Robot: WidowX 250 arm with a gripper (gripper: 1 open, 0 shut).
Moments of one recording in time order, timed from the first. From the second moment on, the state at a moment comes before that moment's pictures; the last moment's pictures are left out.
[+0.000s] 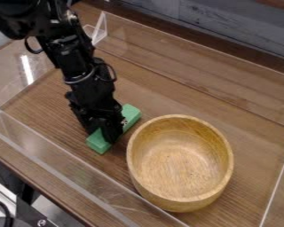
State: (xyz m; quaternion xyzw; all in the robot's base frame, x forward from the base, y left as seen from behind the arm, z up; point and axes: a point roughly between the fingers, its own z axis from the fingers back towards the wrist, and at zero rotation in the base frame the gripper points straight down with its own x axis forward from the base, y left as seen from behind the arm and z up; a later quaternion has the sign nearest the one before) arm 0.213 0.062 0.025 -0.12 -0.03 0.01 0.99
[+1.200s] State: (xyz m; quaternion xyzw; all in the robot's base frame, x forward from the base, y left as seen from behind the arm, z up) arm 0.207 0.024 0.156 -0.11 -0.01 0.04 0.99
